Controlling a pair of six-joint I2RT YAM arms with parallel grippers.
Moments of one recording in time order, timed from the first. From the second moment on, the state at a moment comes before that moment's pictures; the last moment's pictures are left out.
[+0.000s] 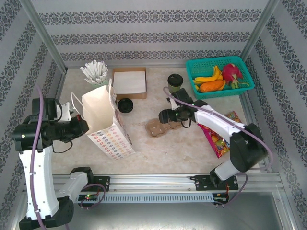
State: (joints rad) left arm 0.14 0.92 1.49 -1.61 0.43 -0.33; right arm 0.55 1.57 1.08 -0.59 -0.18 0.33
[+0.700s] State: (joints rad) left arm -0.29 1.20 1.44 -1.38 0.39 -0.11; right arm 0.63 1.74 1.13 -0.64 -0.04 0.31
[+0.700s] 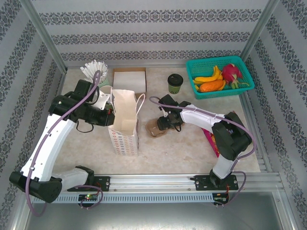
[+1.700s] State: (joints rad) left arm -0.34 1.38 1.59 -1.46 0.54 0.20; right arm 0.63 1.76 1.16 -0.70 0.00 0.25
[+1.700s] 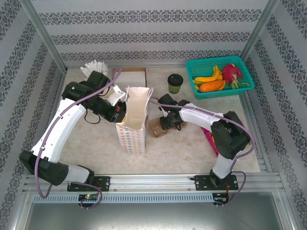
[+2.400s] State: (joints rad) left arm -0.34 1.35 1.58 -1.40 0.39 0.00; right arm 0.59 1.70 1.13 -0.71 0.01 0.26
